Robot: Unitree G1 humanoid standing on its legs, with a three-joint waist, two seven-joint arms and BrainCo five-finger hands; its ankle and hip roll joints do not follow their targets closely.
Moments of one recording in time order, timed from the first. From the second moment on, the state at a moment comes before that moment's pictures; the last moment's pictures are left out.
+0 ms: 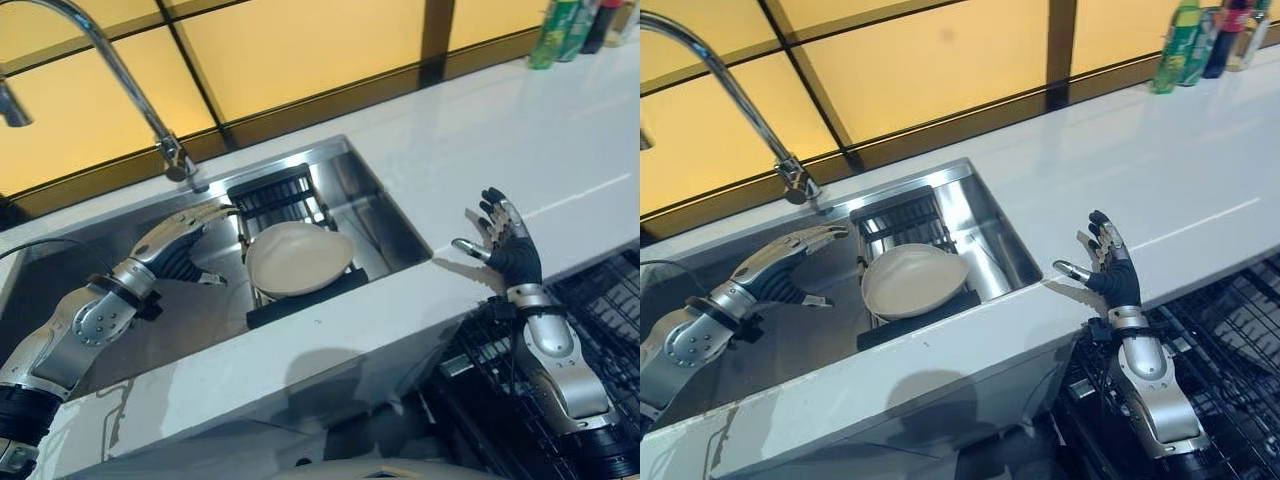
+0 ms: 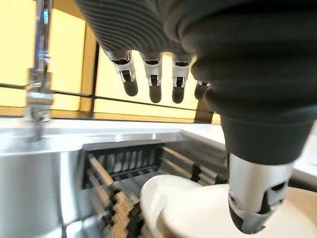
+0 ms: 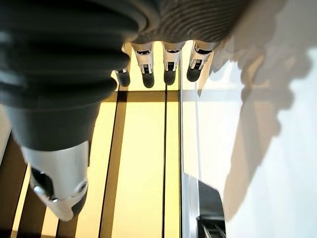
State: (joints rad) left arm -0.06 1.00 -0.08 0.04 0.30 -0.45 -0.06; right arm 0.04 -0.57 0.05 -0.19 0.40 -0.11 -0.19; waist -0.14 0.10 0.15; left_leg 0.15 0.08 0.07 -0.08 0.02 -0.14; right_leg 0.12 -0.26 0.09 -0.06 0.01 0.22
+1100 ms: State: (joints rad) left arm -0.09 0.91 -0.30 -0.02 0.29 -0.65 0.06; right arm -0.02 -0.59 0.12 -0.19 0.40 -0.19 -0.28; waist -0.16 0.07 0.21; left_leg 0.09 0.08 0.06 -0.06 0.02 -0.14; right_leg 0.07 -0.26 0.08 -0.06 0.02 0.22
